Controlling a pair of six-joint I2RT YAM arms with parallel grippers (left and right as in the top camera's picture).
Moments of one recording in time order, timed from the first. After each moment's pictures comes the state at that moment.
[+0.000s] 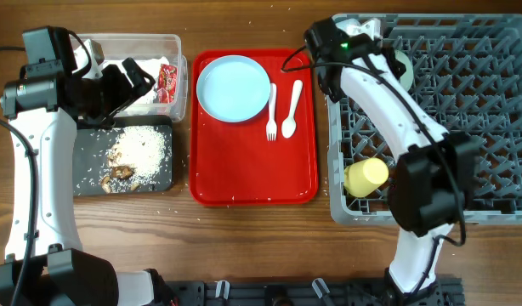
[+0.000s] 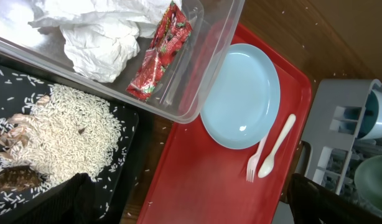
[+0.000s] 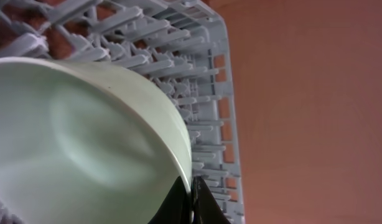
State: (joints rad) left arm 0.20 1.56 1.49 -1.03 0.36 -0.37; right arm 0.36 2.04 1.74 -1.17 1.16 0.20
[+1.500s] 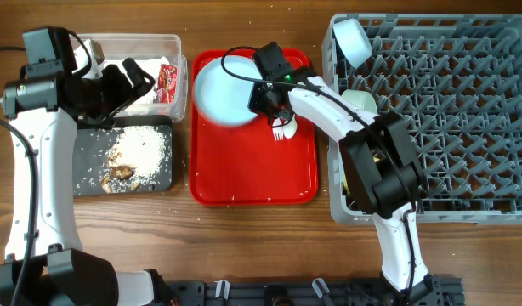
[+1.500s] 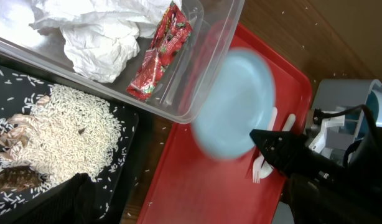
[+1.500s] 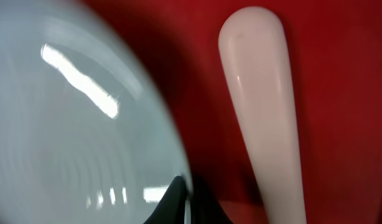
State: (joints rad) left arm 0.20 1.56 1.49 -1.03 0.36 -0.37; right arm 0.53 2.27 1.69 -0.60 -0.12 0.76
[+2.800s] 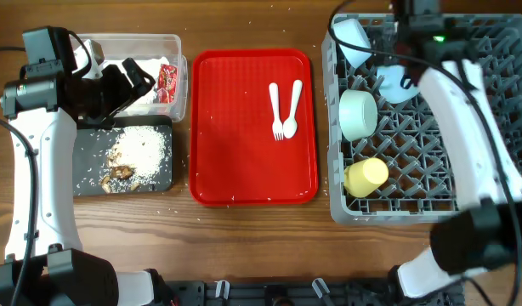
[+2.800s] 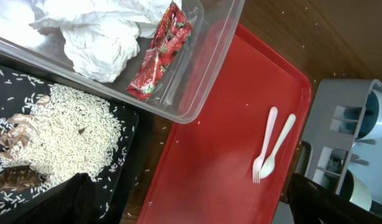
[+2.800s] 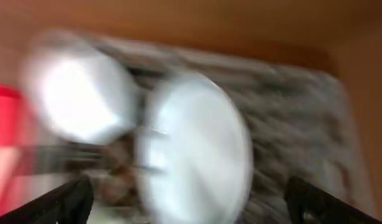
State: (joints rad) left arm 0.20 1.56 1.49 -1.03 0.36 -0.37; right arm 0.12 1.73 1.74 -0.85 0.34 -0.10
